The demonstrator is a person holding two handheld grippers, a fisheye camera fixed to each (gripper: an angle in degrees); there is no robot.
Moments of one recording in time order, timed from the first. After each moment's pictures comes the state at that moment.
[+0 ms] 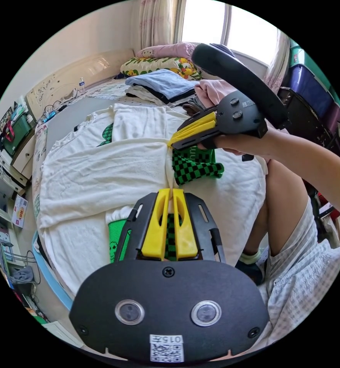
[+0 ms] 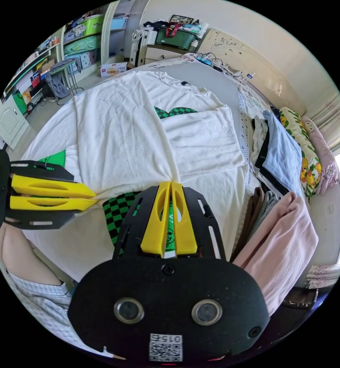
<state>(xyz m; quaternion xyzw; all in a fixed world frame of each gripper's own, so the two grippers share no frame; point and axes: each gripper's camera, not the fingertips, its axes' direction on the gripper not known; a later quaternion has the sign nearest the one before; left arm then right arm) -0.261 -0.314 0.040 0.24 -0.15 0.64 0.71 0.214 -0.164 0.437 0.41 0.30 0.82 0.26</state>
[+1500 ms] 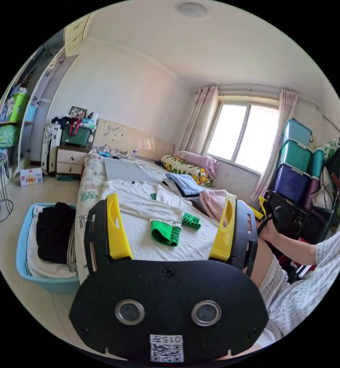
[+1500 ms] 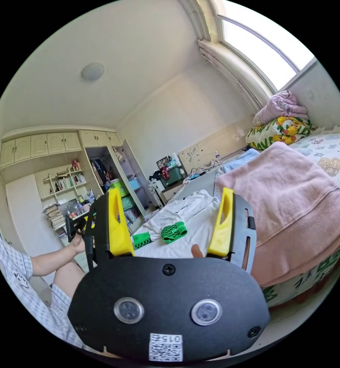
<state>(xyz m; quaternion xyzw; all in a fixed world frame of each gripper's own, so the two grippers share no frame) -0.484 -0.158 -0.179 0.52 0.16 0.52 0.66 -0.202 -0.427 0.860 0.74 0.48 0.45 -0.13</state>
